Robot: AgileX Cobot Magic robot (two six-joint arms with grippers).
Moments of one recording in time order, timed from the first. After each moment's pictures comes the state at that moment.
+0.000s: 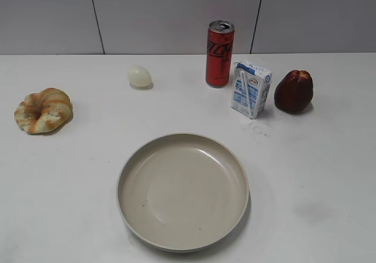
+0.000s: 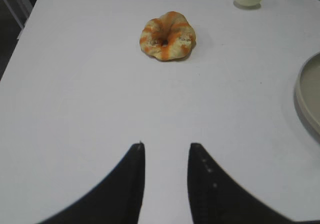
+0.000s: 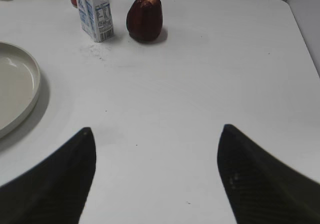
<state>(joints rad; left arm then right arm) -0.06 0.04 -0.49 -0.12 1.08 0.12 0.07 0.00 -0.42 0.10 0.95 -0.09</state>
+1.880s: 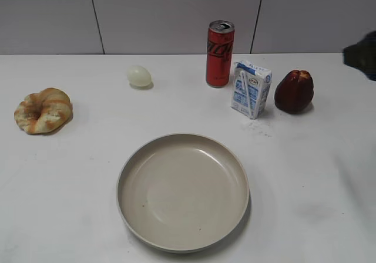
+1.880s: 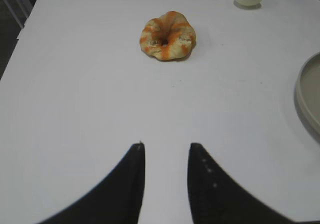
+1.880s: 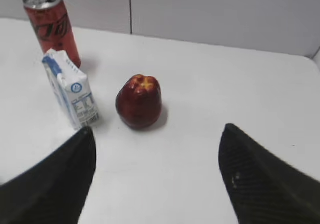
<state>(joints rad) -0.06 0.04 -0.49 -0.12 1.08 0.12 0.17 1.23 -0.78 0.11 0.25 -0.20</state>
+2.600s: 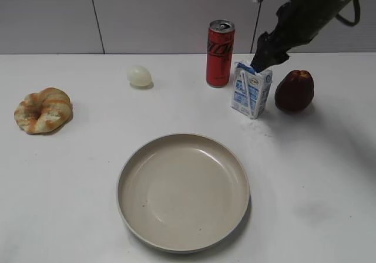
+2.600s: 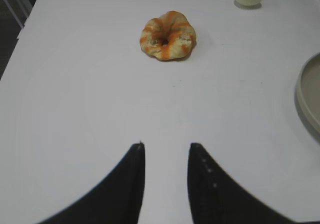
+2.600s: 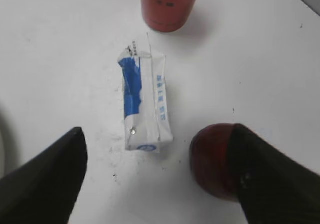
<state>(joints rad) -0.06 0.04 -0.49 -0.12 1.08 0.12 0.23 2.02 -1.62 0.32 0.82 -0.68</state>
